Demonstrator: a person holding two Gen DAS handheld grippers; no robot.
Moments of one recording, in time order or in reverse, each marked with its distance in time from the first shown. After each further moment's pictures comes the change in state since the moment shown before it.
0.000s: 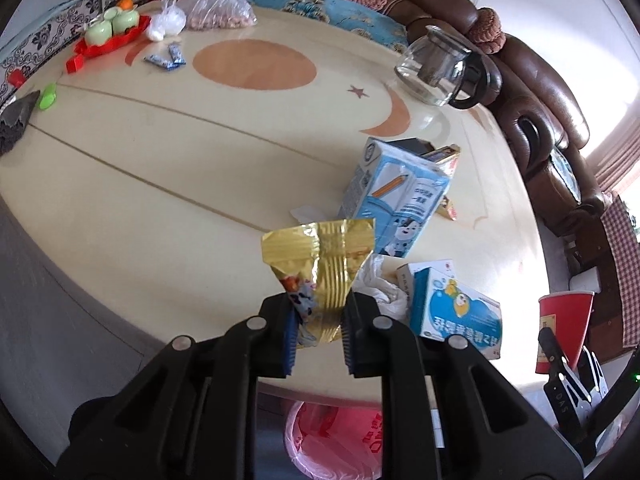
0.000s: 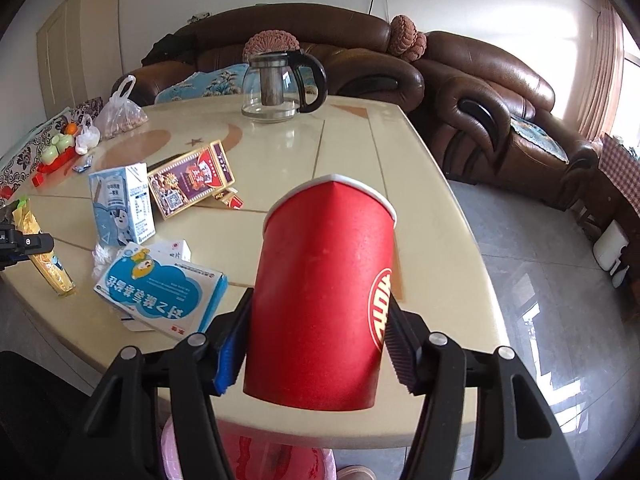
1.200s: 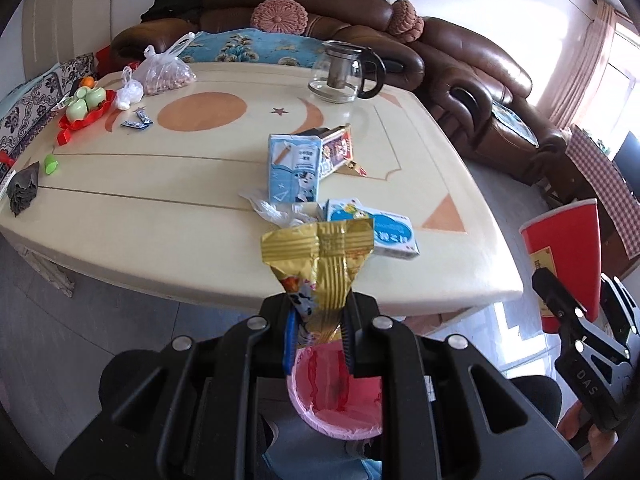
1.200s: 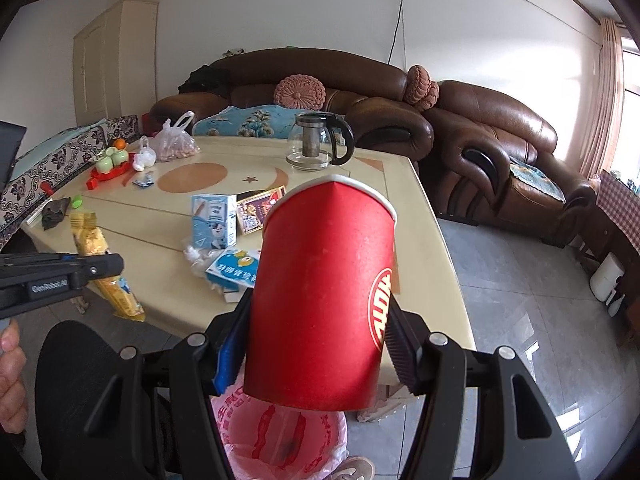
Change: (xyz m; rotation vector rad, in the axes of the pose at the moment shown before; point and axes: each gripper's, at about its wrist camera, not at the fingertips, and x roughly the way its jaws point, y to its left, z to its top) left arm -0.109 -0.049 -0.090 0.268 -0.099 -0.054; right arm -0.158 0.036 -0.037 -0.066 -0.147 0.044
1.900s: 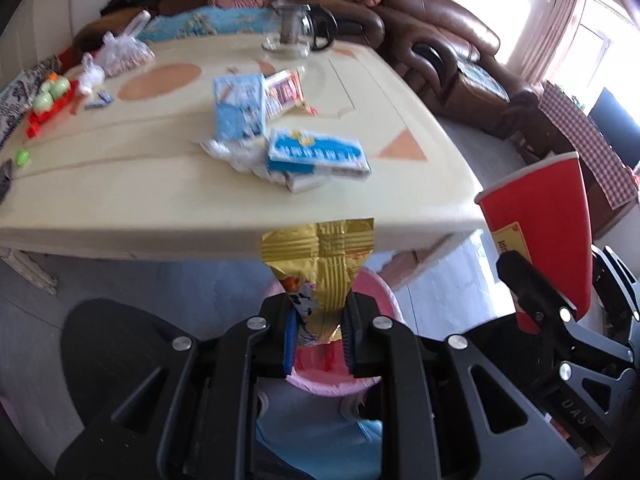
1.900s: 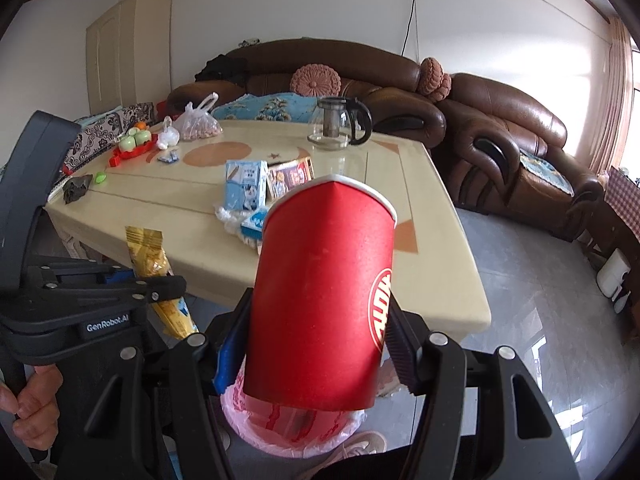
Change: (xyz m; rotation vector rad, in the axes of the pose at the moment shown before) left arm 0.009 -0.033 -0.058 0.100 0.122 -0.100; right arm -0.029 0.024 -0.048 -0.019 0.046 0.038
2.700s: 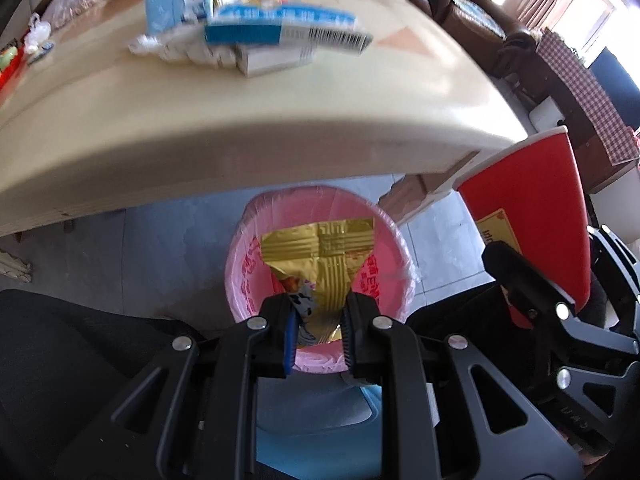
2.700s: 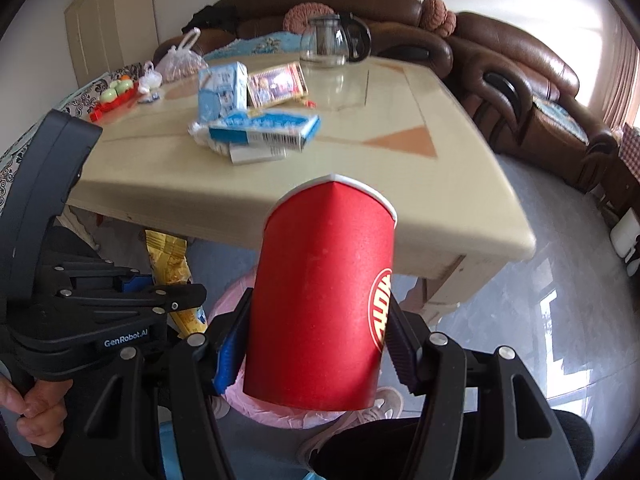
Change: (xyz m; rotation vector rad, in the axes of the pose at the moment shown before) left arm 0.114 -0.006 -0.032 0.046 0.238 -0.038; right arm 0.090 -0.010 -0.055 0.049 0.213 0.029
